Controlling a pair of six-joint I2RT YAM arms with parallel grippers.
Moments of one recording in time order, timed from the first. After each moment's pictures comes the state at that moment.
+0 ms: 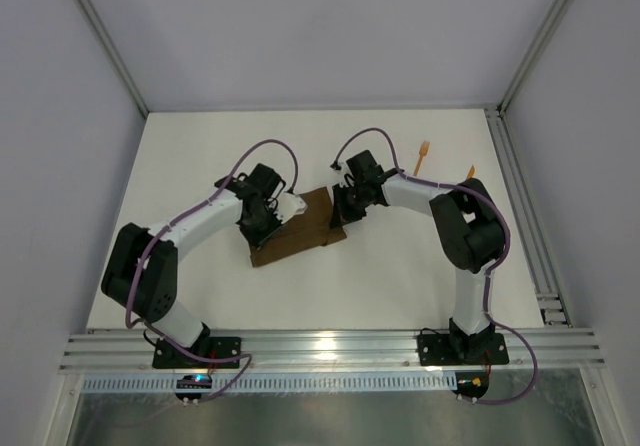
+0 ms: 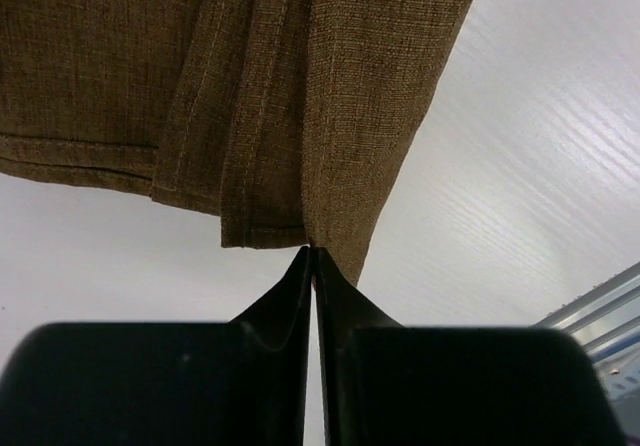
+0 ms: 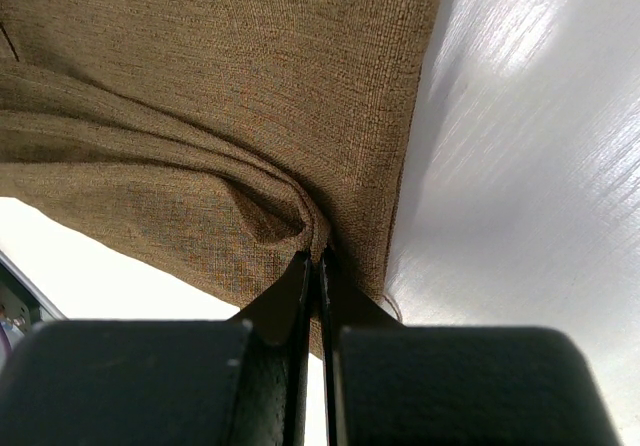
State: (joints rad) left arm -0.51 1.59 1.10 -0.86 0.10 0.42; right arm 0.53 1.97 1.25 -0.32 -0.43 0.31
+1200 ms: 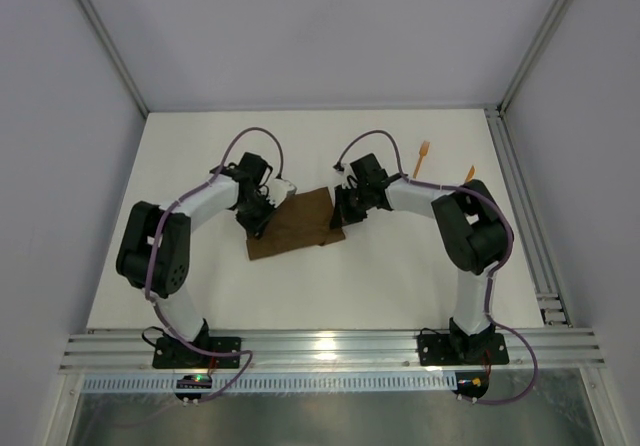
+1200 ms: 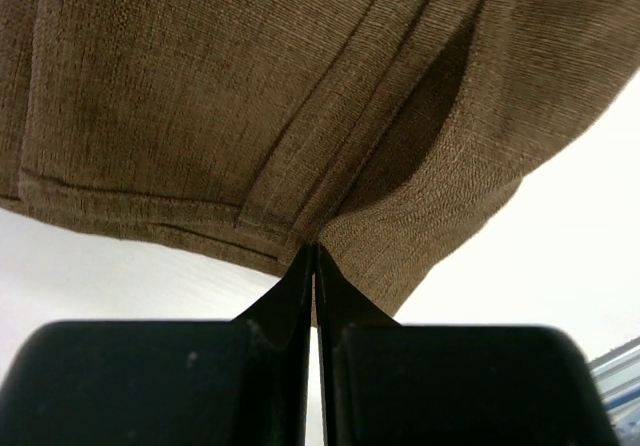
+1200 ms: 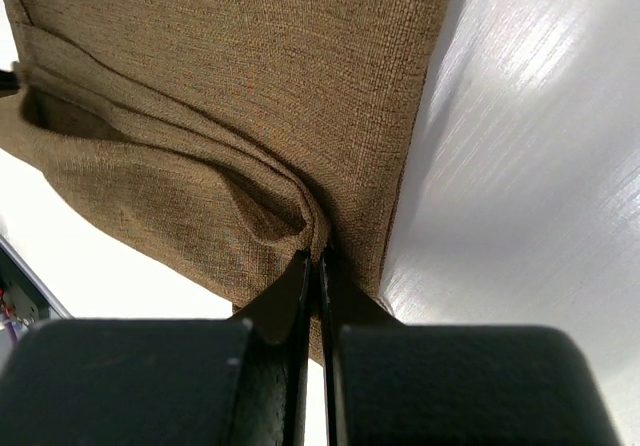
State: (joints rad) left arm -0.36 1.73 1.15 -0.77 0.20 0.42; right arm 0.52 1.95 1.19 -0.23 -0.45 0.32
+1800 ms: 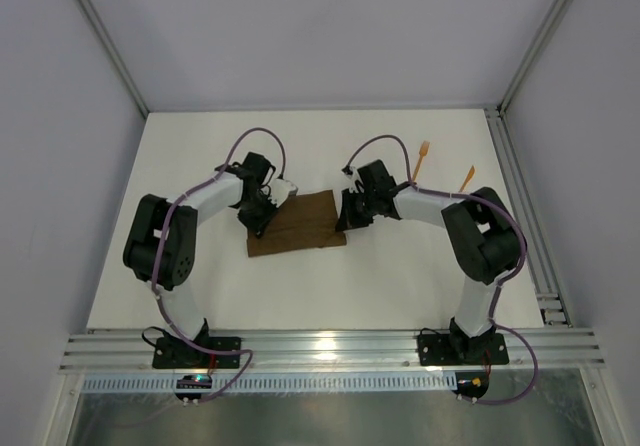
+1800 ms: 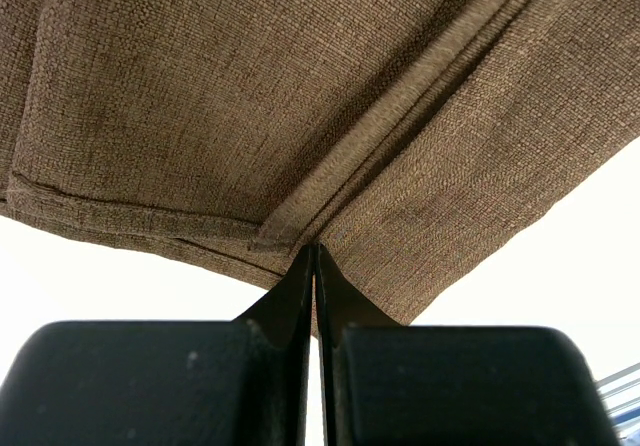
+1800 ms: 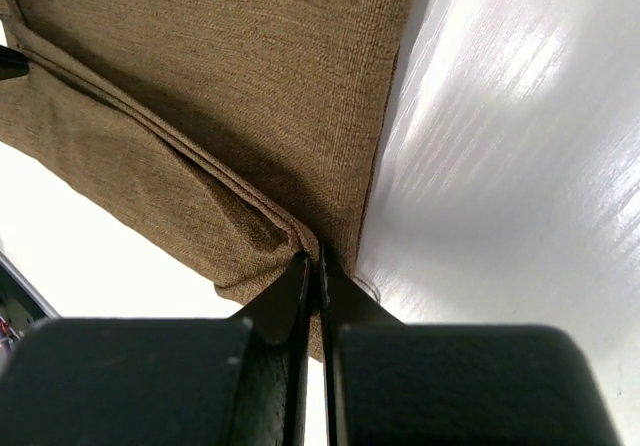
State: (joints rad) left arm -0.36 1.81 1.19 -0.76 0.17 0.42; right arm 0.51 1.86 1.06 -0.15 -0.40 0.38
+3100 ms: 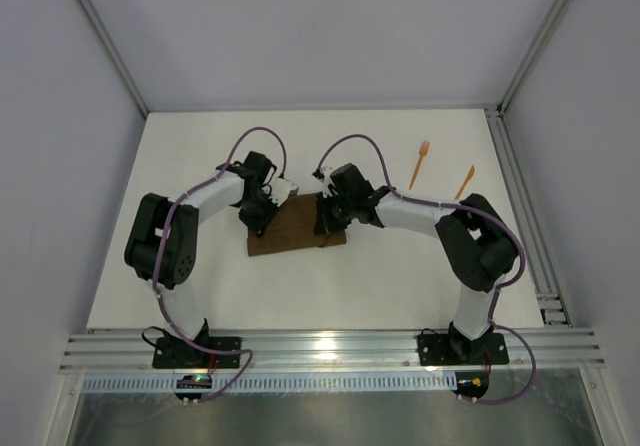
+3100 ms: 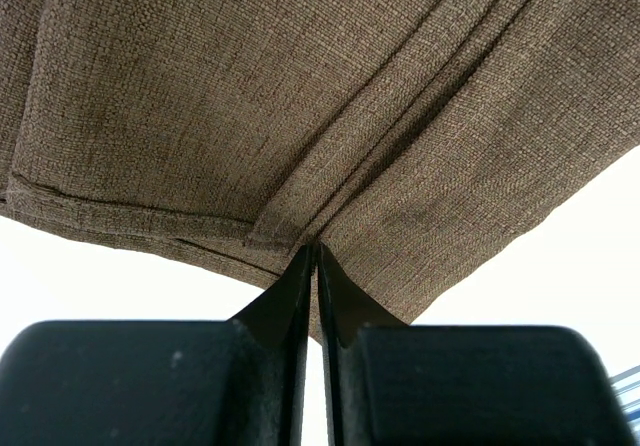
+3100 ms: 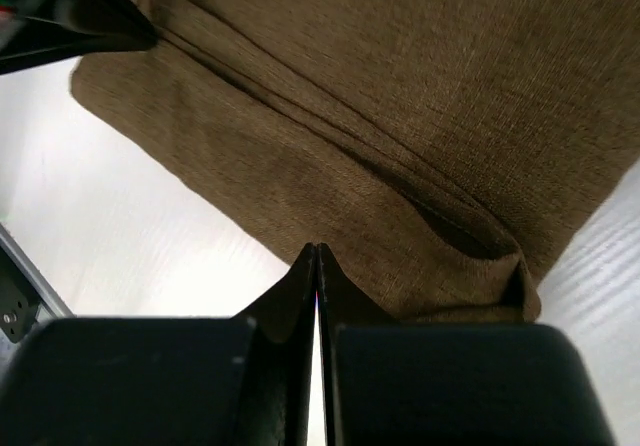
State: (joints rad) left arm -0.37 1.82 1.20 -0.76 0.16 0.42; right arm 0.69 1.79 1.12 -0.14 -0.31 0.32
